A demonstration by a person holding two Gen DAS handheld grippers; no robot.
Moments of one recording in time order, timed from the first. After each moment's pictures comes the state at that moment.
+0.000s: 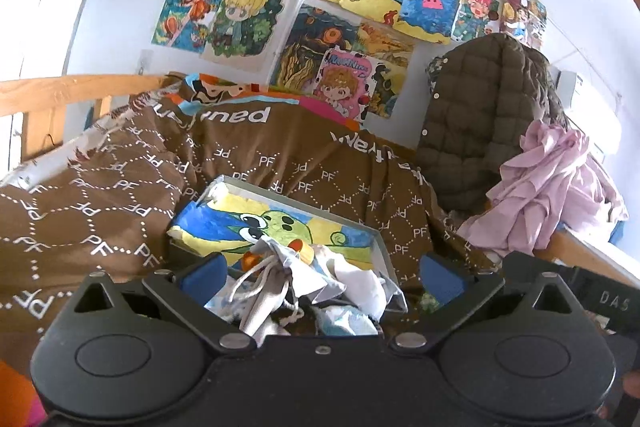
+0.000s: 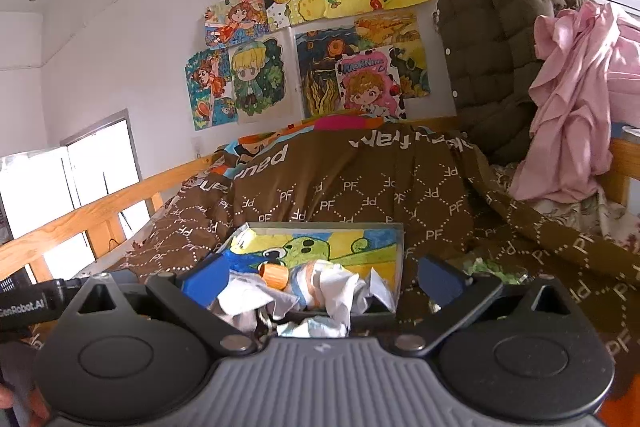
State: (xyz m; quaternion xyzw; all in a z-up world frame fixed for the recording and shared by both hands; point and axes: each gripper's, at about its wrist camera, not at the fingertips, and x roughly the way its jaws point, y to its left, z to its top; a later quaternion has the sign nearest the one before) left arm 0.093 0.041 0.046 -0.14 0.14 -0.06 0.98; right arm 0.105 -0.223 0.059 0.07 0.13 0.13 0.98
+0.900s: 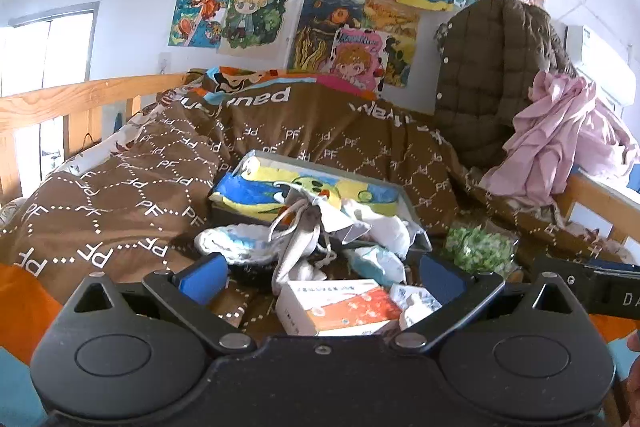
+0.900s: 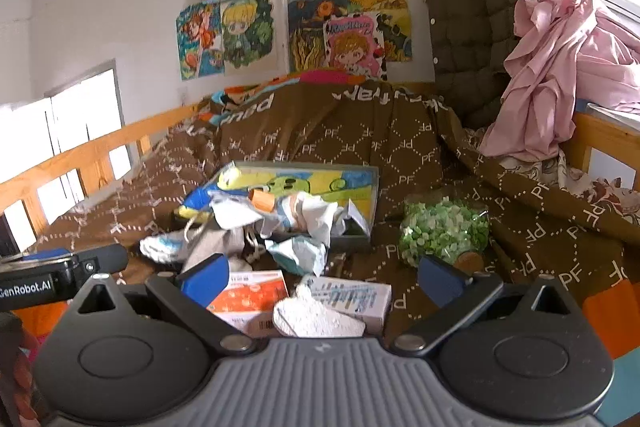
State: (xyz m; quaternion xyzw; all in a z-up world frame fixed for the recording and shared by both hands) left arm 0.034 0.029 0.027 -0.08 0.18 -0.02 0.98; right arm 0.050 -0.212 0.031 0.02 0.19 0.10 0.98
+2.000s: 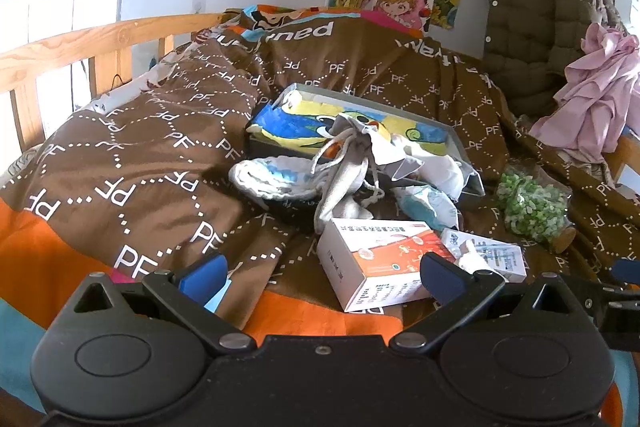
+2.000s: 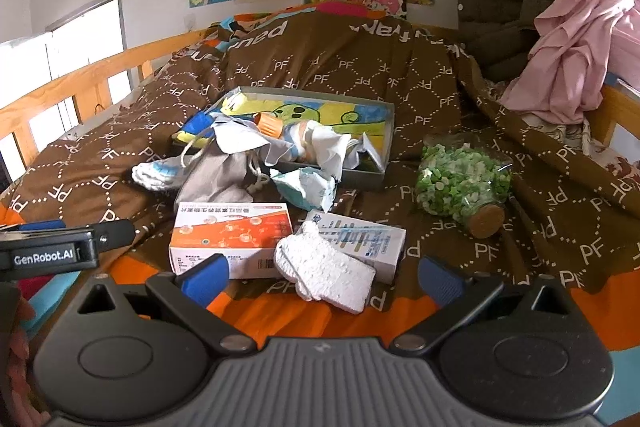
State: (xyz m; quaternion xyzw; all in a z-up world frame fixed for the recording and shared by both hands) left arm 0.061 0.034 -0.004 -0.09 0.27 0.04 0.96; right arm 0.076 -0.192 0.007 -0.03 0.28 0.11 0.95
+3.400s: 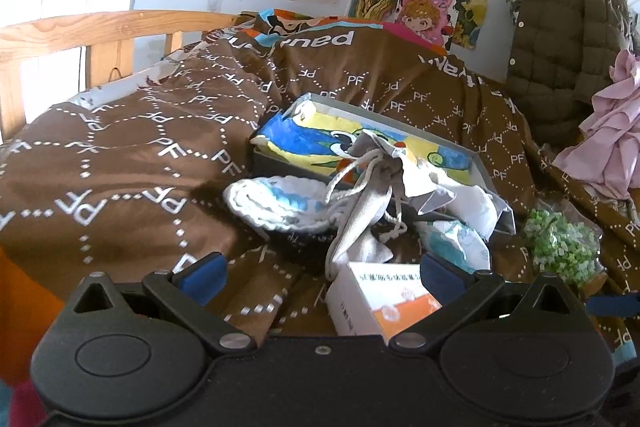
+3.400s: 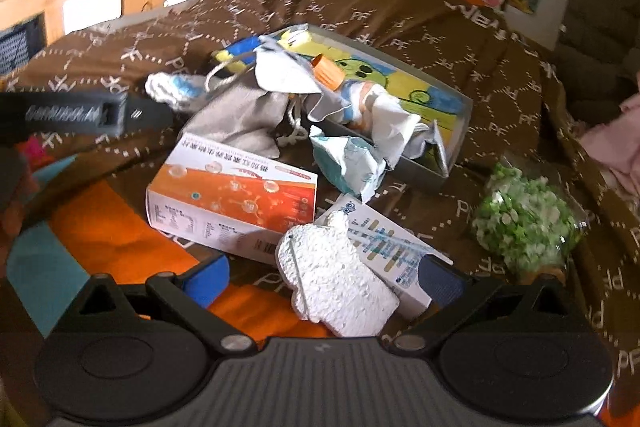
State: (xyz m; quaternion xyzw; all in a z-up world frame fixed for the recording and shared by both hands) left arm 0.123 0.049 -0.026 -0.12 0.24 0.06 0.96; right arm 0.150 -0.159 -0.035 -0.19 0.32 0.20 0.91
